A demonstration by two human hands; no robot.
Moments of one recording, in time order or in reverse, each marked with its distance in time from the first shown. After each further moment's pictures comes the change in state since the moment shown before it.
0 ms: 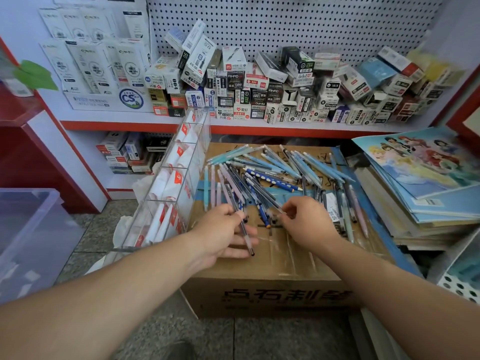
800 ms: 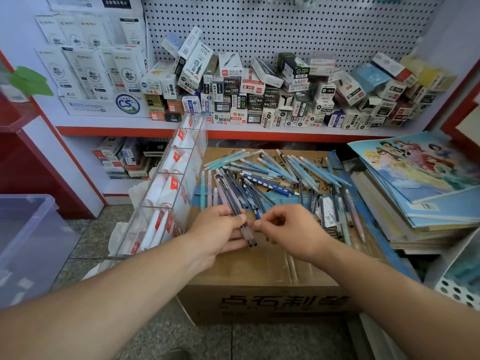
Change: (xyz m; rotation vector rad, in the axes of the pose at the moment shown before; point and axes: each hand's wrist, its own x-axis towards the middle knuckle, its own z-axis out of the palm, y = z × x) left_hand 0.009 0.001 0.002 -0.087 0.036 0.087; right_hand -0.019 -0.026 -0.012 0.380 -0.197 -0.098
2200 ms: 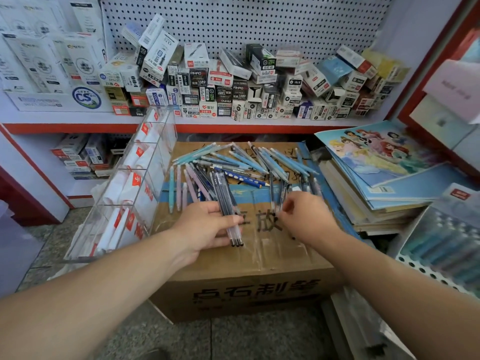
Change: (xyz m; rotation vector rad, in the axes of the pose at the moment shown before) left_hand 0.005 -0.005 0.028 0.122 -0.110 0.015; right_hand -0.012 0.039 -0.052 -0.432 0.191 0.236
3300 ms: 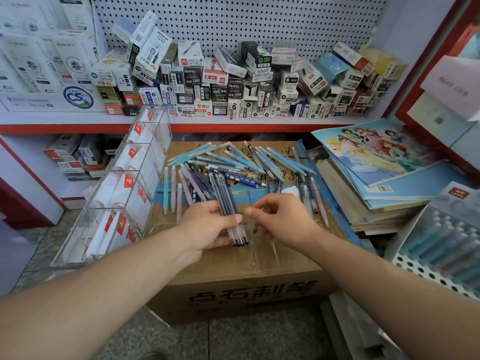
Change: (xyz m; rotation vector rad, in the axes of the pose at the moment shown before) left_hand 0.011 0.000 0.013 -0.039 0.010 -0.009; right_hand -0.004 -0.013 0.018 0.522 -0.120 -0.130
